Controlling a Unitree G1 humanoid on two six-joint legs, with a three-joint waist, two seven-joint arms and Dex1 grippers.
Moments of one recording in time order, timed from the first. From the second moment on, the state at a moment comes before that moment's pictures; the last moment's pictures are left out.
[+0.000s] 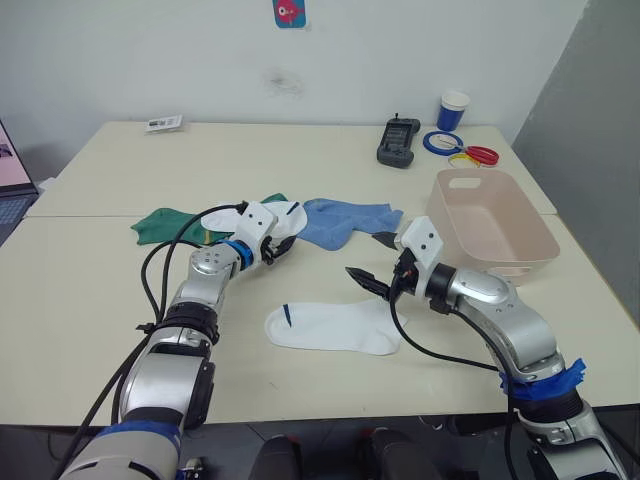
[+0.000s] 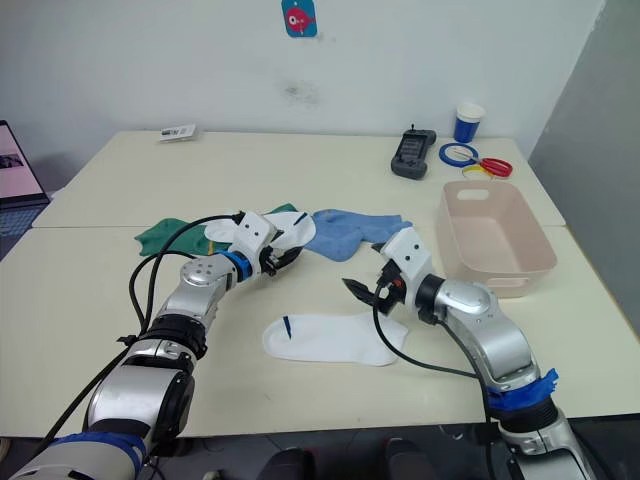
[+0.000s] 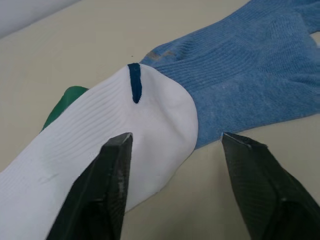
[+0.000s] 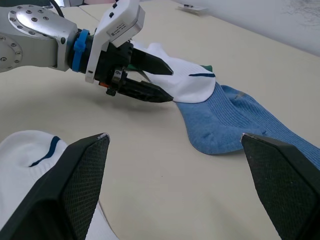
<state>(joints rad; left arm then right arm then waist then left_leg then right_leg) -0.84 0.40 0.00 0.99 0.04 -0.17 -0.65 -0.44 -0.39 0.19 -0.28 0.25 0.55 0.62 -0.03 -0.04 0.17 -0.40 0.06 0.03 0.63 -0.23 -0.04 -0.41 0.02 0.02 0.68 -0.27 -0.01</state>
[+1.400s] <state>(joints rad) -0.77 0.37 0.10 0.80 -0.08 0.02 -0.62 -0.45 -0.38 0.20 -0.25 0.25 0.54 0.63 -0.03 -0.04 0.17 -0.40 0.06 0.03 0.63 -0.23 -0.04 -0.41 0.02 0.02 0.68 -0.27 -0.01</state>
